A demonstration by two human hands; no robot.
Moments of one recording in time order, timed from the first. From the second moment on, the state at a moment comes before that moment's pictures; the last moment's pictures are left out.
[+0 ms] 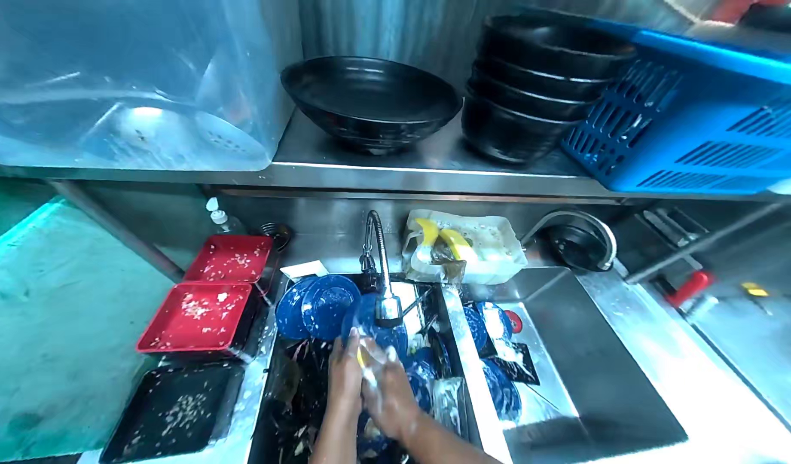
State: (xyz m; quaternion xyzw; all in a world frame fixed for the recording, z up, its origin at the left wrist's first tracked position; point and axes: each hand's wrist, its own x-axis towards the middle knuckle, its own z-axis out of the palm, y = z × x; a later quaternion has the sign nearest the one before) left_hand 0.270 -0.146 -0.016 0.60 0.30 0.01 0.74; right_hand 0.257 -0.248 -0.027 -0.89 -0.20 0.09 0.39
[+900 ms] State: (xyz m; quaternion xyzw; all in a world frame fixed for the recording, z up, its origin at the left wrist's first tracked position) left_hand 0.242 -0.131 -0.006 0.73 0.23 0.11 0.63; right_hand 0.331 -0.241 -0.021 -0.95 0.05 0.04 0.32
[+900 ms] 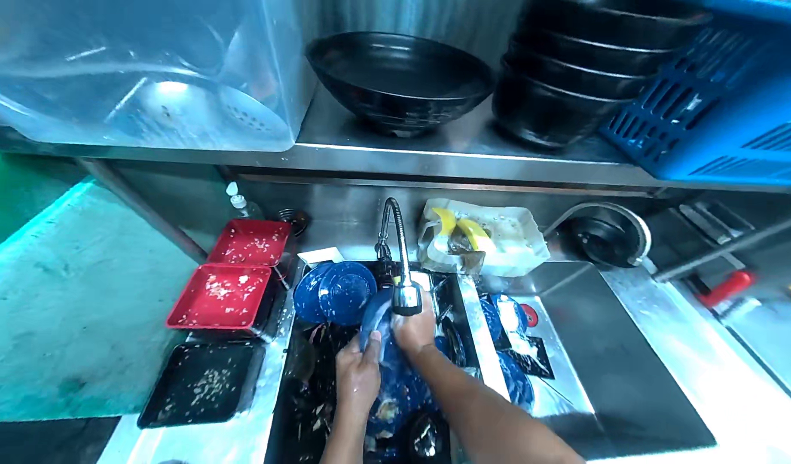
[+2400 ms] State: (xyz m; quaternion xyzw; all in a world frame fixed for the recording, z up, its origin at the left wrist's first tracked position) left_hand 0.275 -0.147 0.005 0.89 0.27 0.20 0.31; right_hand 0.285 -0.321 -0.022 -0.81 0.04 0.18 0.56
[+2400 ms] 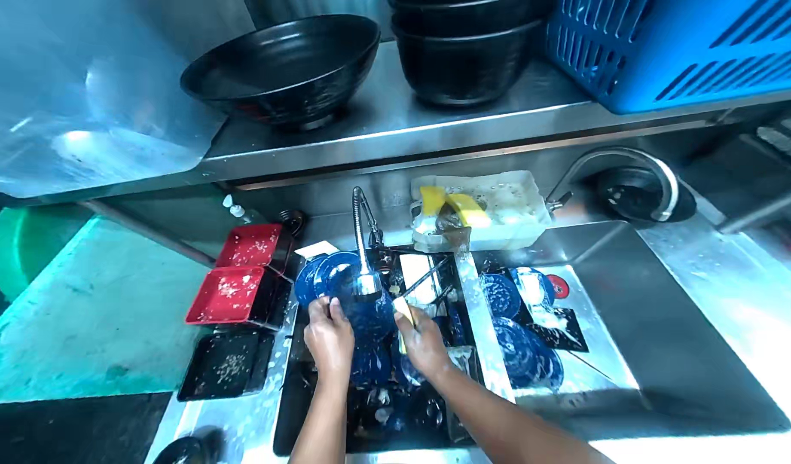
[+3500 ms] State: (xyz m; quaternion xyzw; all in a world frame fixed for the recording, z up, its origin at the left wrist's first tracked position) left_hand 0.254 -0.173 -0.002 0.57 0.33 0.26 0.71; right_hand 0.332 -0.299 -0.041 -0.86 -0.04 0.14 0.48
